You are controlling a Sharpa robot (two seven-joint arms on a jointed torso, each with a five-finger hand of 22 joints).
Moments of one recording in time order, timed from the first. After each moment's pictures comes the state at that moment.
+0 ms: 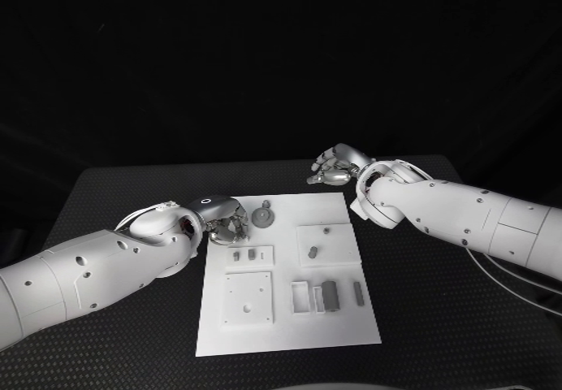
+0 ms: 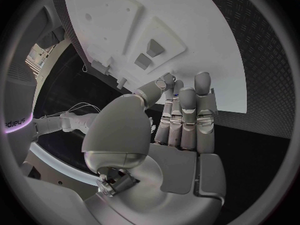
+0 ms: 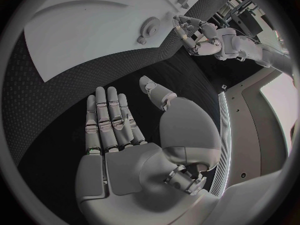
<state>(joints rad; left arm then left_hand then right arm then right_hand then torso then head) 1.20 -0.62 -0.13 1.25 -1.53 -0.21 0.02 1.22 -0.07 0.64 -0.28 0.05 1.02 0.12 0.29 0.50 1.28 0.06 0.08 0.22 1.16 -0.04 1.22 0.55 0.04 1.31 -0.14 0.26 1.31 1.20 -0.70 0.01 1.25 -1.10 -0.42 -0.13 1.05 -0.16 0.65 -0.21 0.05 0.78 0.20 0.22 0.60 0.90 0.16 0.44 0.28 0.82 0.17 0.44 0.51 0.14 0.55 0.18 0.27 1.17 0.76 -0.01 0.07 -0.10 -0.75</state>
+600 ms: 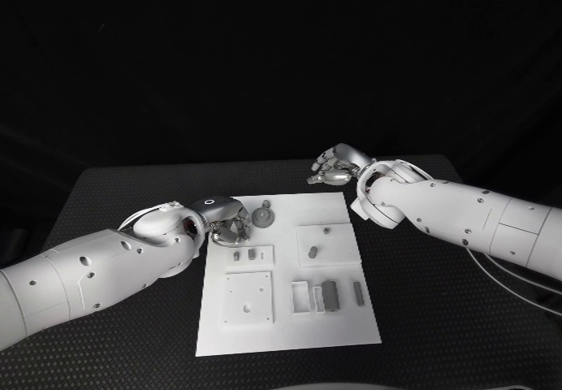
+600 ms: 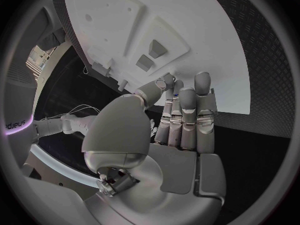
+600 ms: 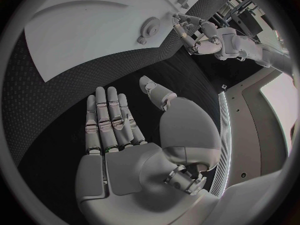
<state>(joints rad) 1.20 -0.61 -0.13 1.25 -1.54 -0.20 0.02 1.22 -0.07 0.64 -0.28 0.05 1.02 0.12 0.29 0.50 1.28 0.06 0.08 0.22 1.16 -0.04 1.22 0.55 0.04 1.31 -0.14 0.26 1.31 1.20 -0.70 0.01 1.25 -1.10 -0.42 -0.13 1.05 -0.16 0.65 -0.21 0.05 0.78 0.20 0.22 0.60 0.90 0.16 0.44 0.28 0.82 0.17 0.44 0.51 0.14 0.55 0.18 0.27 1.17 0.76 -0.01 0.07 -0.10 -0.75</state>
